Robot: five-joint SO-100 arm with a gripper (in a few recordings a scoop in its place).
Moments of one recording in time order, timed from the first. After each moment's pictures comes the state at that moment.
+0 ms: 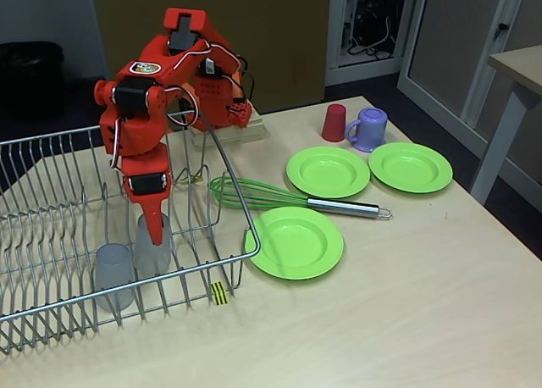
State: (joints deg) arm 29.4 48.7 43.9 92.6 -30.4
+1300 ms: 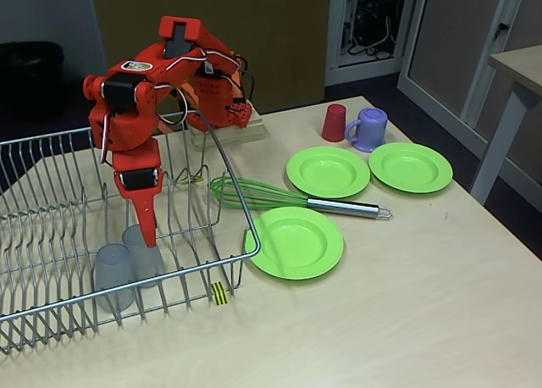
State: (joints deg) arm 30.4 46.6 35.1 99.7 -33.6
